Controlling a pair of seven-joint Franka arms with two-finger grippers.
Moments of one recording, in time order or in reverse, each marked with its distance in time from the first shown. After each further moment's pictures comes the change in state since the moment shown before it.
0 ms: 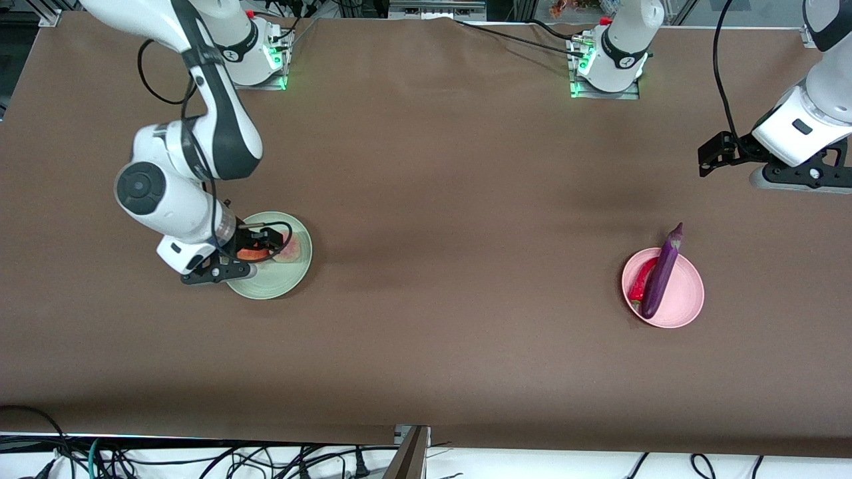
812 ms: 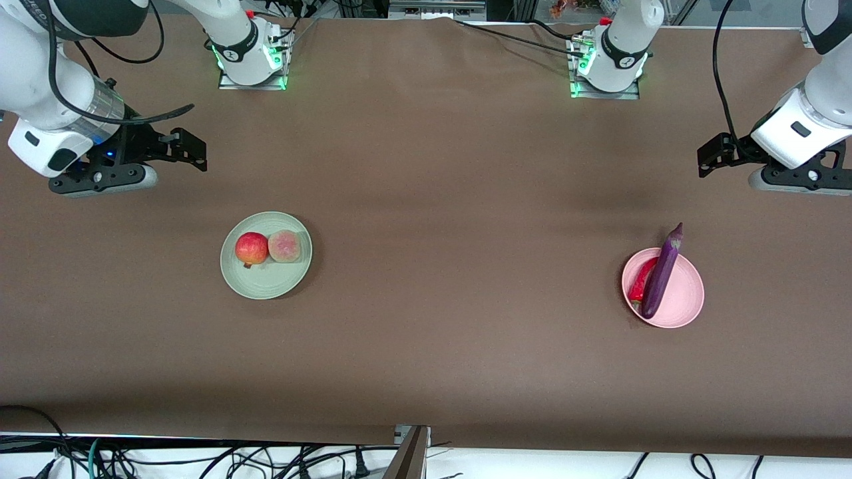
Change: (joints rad) left arm 0.000 0.004 0.001 0.000 0.000 -0.001 0.000; right arm -0.001 -0.304 -0.053 0.083 -0.076 -0.448 0.002
